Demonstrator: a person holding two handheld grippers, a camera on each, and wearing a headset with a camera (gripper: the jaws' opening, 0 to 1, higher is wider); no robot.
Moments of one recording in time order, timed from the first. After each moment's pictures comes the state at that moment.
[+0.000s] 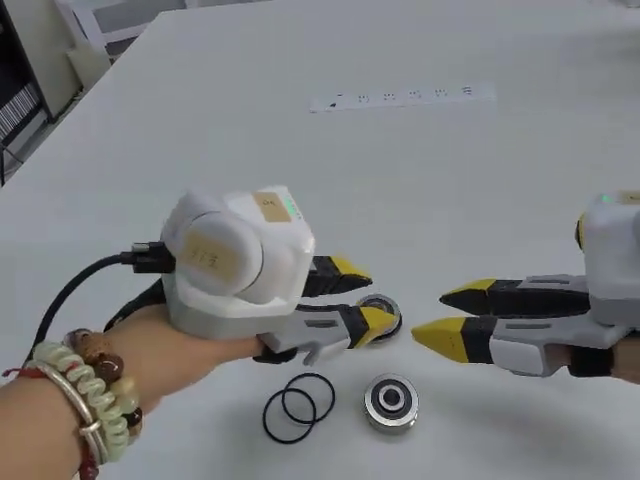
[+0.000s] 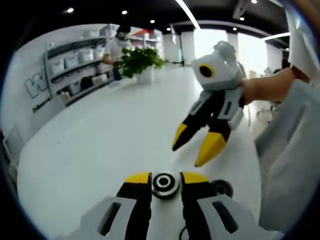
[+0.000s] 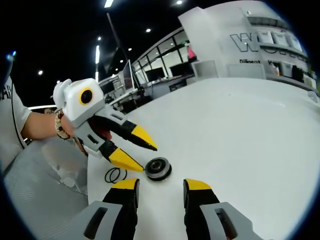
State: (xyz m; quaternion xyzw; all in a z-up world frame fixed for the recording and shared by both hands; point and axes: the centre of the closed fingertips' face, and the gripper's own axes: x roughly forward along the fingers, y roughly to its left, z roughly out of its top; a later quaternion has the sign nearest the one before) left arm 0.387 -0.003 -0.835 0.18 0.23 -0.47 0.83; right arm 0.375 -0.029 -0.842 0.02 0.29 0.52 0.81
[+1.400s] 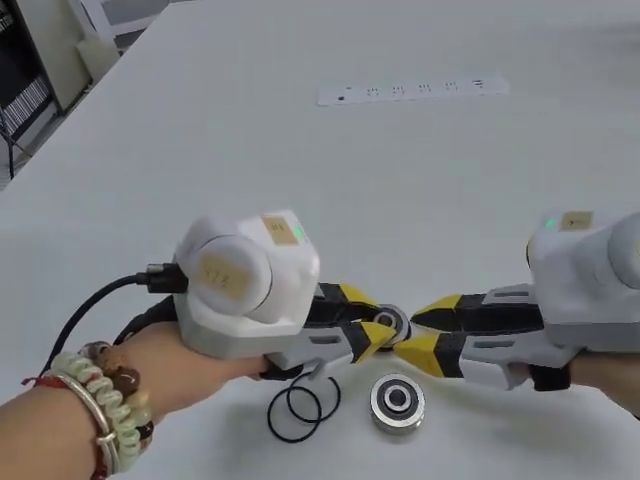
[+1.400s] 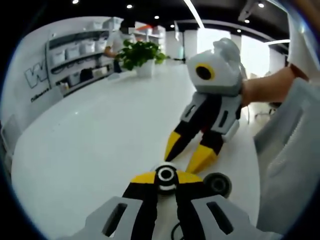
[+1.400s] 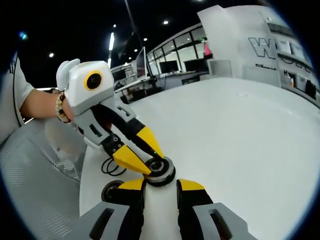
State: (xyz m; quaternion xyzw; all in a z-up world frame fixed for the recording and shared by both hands) left arm 0.377 0.000 -0.850 0.16 0.26 -0.47 0.83; right arm 0.369 -0.006 -0.864 -0.05 0.28 0.56 0.78
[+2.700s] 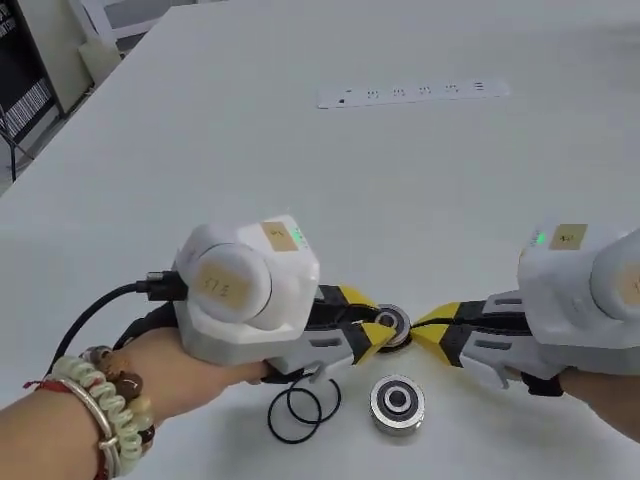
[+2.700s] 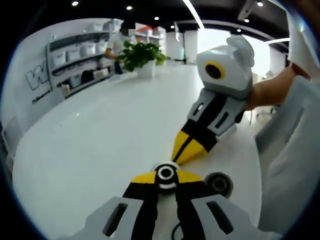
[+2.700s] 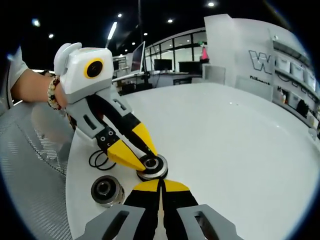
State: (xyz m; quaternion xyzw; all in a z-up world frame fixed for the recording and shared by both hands) left arm 0.379 0.000 -0.851 0.16 0.25 -0.47 0.83; right arm 0.376 -0.013 -0.866 -0.12 0.26 0.50 0.82
